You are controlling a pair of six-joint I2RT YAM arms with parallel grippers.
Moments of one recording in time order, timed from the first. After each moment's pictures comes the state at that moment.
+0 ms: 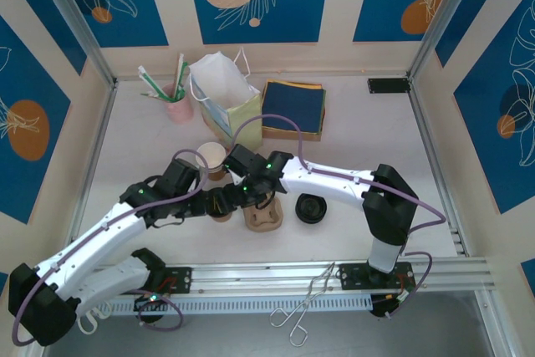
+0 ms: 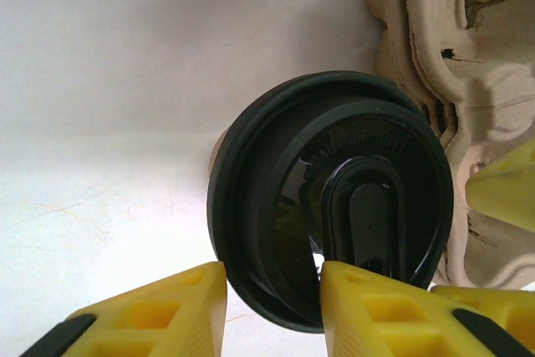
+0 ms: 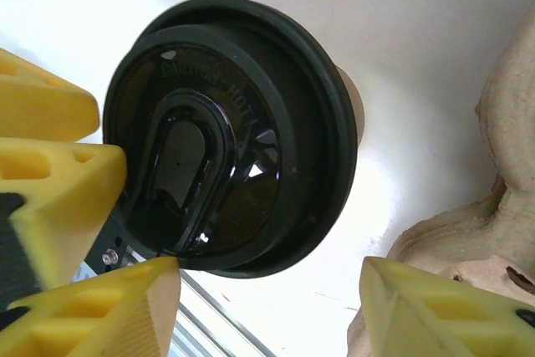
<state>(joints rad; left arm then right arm) -0.62 0.93 0.72 -0.86 0.07 -0.67 1.05 1.76 1.36 -0.69 -0.24 0.65</state>
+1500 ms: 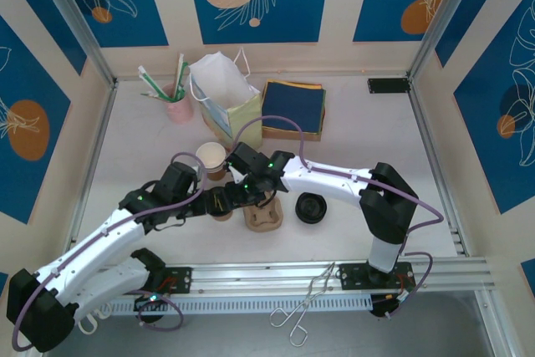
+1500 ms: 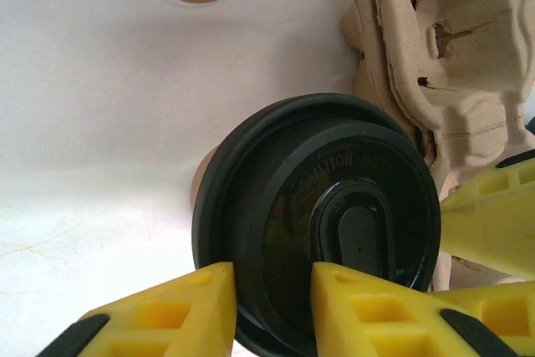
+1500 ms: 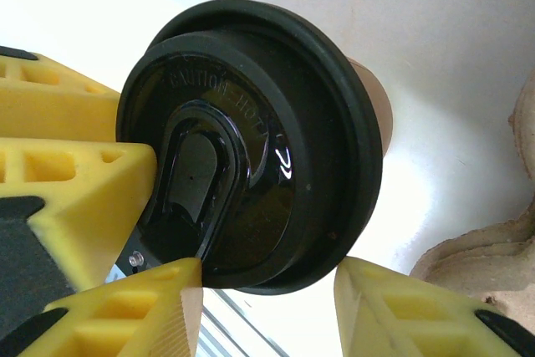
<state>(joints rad) -0.61 0.89 0.63 -0.73 0.09 -0.68 1.03 1.78 1.32 -0.62 -0.32 0.68</state>
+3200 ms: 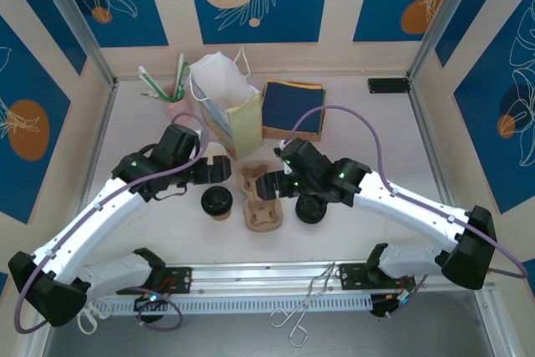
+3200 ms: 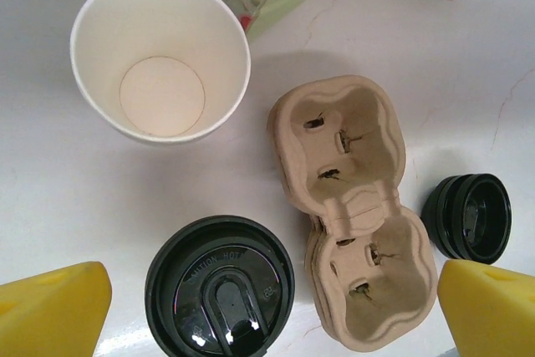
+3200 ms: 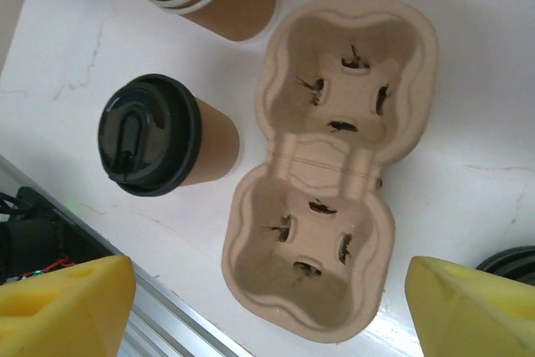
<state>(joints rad) -0.60 1.07 1.09 -0.94 0.01 -0.59 0.94 1.23 1.06 -0.70 -0.04 0.65</state>
